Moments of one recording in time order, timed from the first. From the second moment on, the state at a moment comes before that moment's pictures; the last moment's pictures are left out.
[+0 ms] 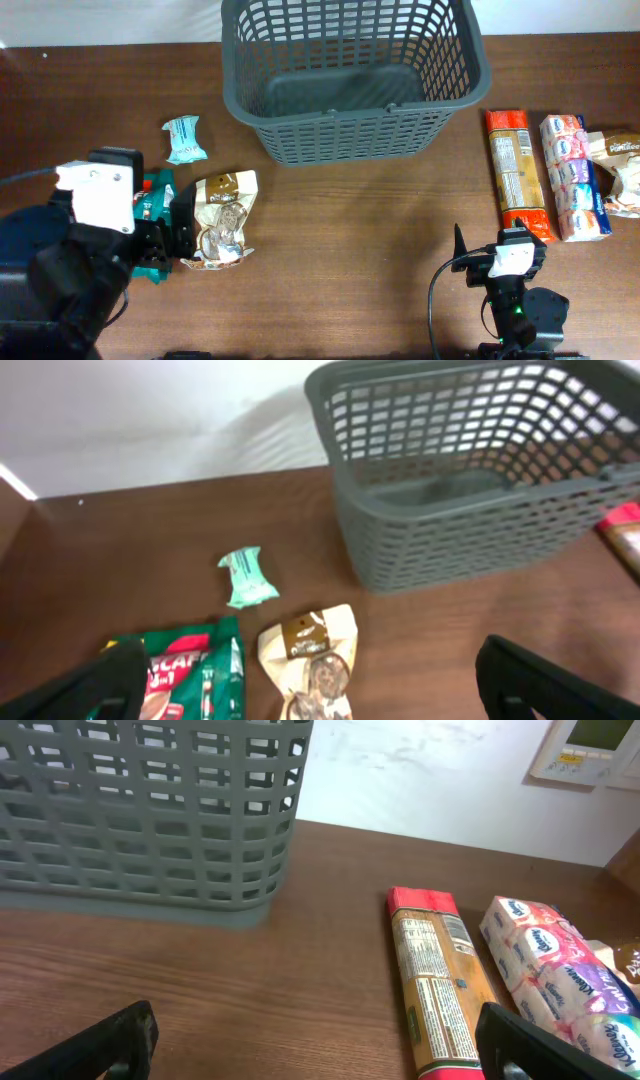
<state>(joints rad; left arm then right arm) -0.05 0.89 1.59 -1.19 0.06 0.05 -0.08 0.01 0.09 -0.27 -0.12 -0.16</state>
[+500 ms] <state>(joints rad) 0.02 1.25 1.62 -1.55 -0.30 -0.05 -0.08 0.01 0.09 -0.27 -0.12 -0.16</state>
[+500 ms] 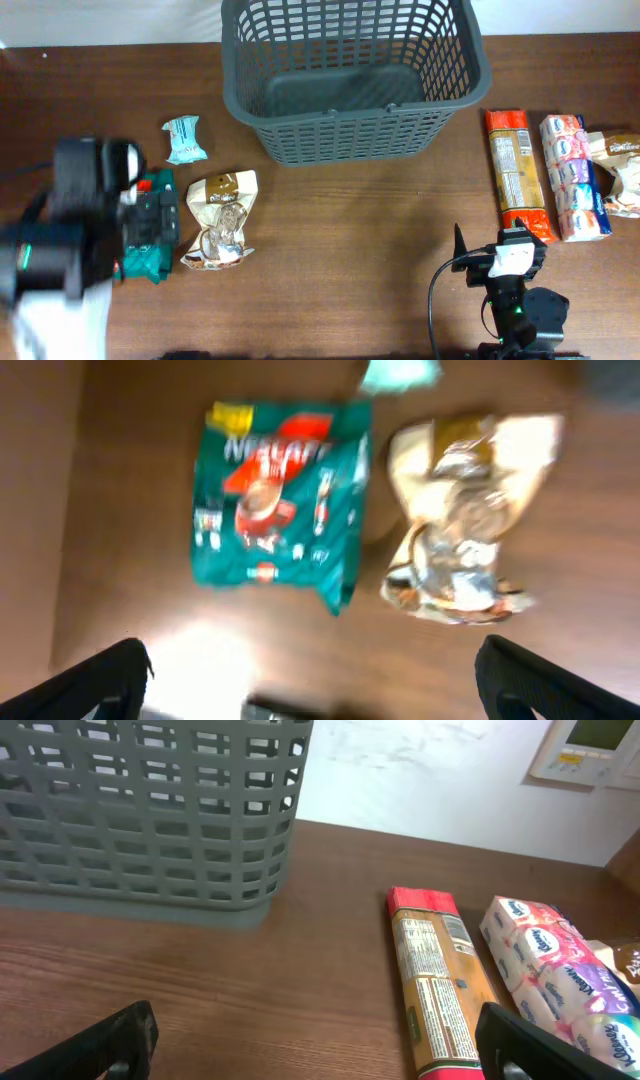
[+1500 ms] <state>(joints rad) 0.23 1.74 1.24 -1.06 -0.24 0.19 -0.08 0.01 0.09 -0.27 -0.12 -0.16</state>
